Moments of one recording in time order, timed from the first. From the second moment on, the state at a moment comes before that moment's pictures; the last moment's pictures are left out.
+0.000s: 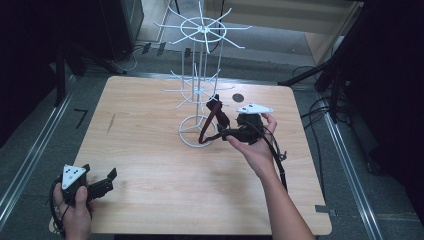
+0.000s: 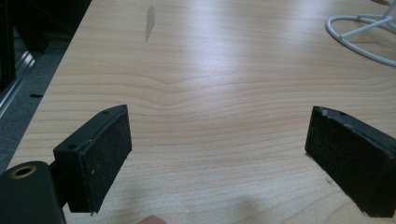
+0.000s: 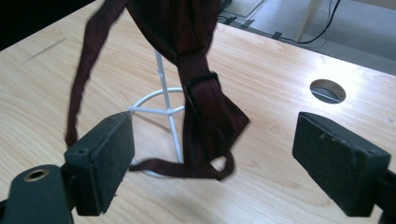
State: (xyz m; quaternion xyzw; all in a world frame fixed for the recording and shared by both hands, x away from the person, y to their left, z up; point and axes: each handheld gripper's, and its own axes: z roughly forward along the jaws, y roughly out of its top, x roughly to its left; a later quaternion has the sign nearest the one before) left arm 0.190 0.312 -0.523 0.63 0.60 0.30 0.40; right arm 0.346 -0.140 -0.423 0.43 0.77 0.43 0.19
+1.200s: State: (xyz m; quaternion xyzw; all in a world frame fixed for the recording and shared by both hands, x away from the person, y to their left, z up) left arm 0.189 0.311 -0.523 0.63 0.59 0.31 0.40; right arm 0.300 -0.258 -0.473 0.52 0.70 0.45 0.19
